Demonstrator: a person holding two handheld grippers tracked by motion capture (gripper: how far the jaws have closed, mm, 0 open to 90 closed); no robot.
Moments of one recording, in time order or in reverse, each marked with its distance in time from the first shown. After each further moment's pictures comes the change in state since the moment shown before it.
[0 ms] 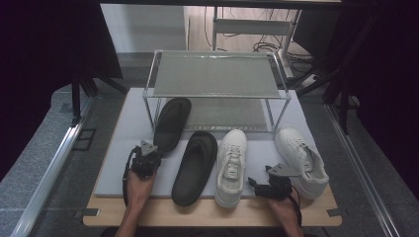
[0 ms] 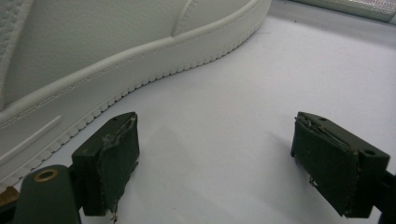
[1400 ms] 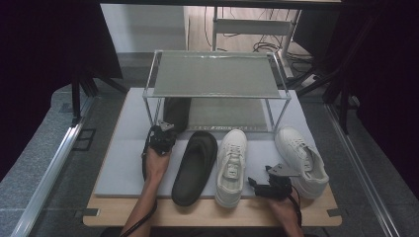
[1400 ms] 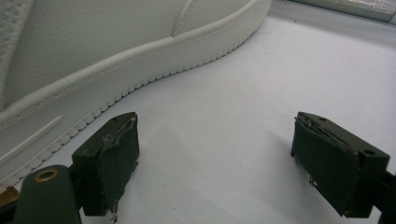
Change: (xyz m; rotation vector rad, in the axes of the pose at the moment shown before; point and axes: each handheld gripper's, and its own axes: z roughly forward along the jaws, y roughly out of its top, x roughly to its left) left arm 0.000 0.053 0.072 0.021 0.028 -0.006; right arm 0.000 0.000 0.000 0.000 0.001 0.001
